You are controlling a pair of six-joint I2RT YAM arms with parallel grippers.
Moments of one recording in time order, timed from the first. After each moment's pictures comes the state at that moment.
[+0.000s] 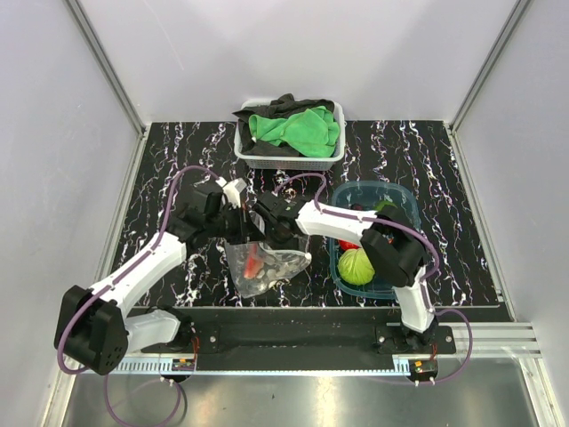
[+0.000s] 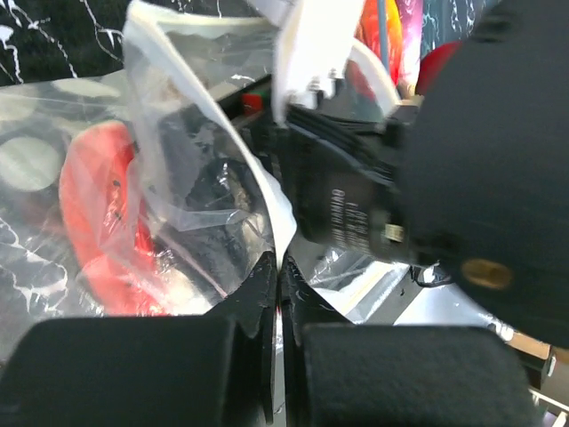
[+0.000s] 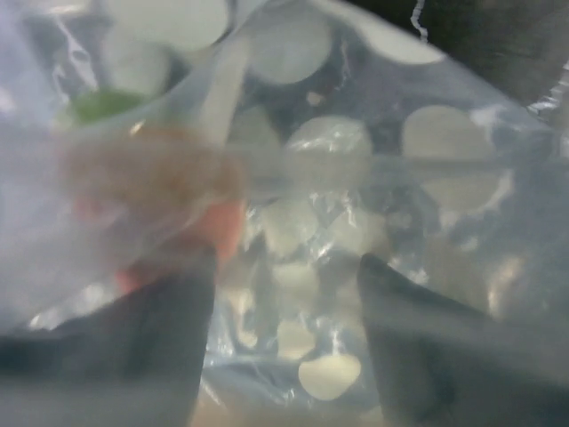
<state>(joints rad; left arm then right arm) -0.44 1.17 0.77 -0.34 0.51 -0.57 0.94 2.03 1.50 -0.68 -0.03 0.92</state>
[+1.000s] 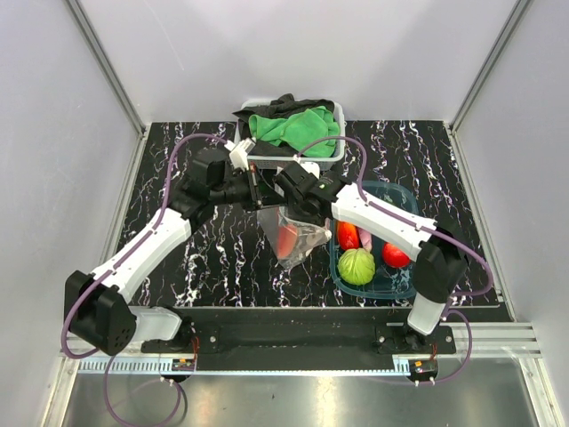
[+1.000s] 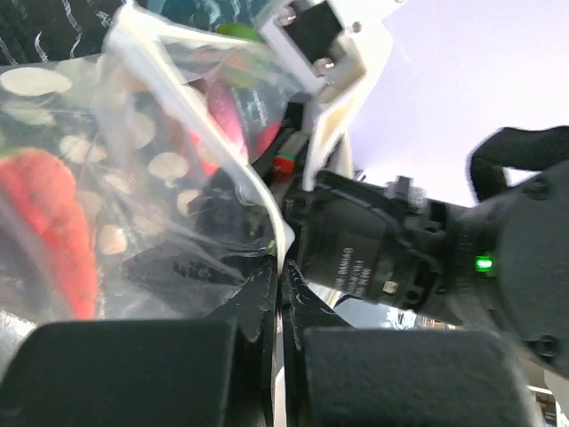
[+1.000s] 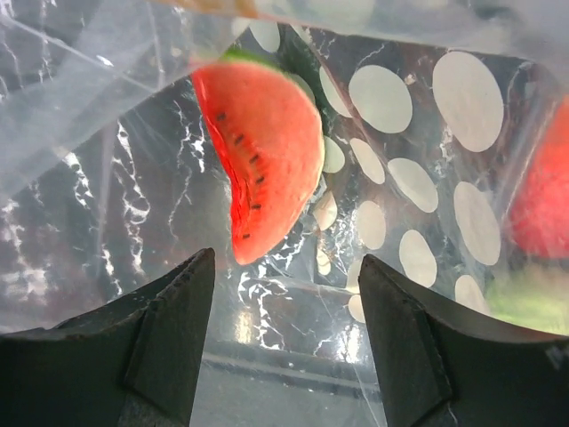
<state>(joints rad) -0.46 1.29 1.07 -0.22 0.66 -0.78 0.87 1.76 1.57 -0.88 0.23 0.79</state>
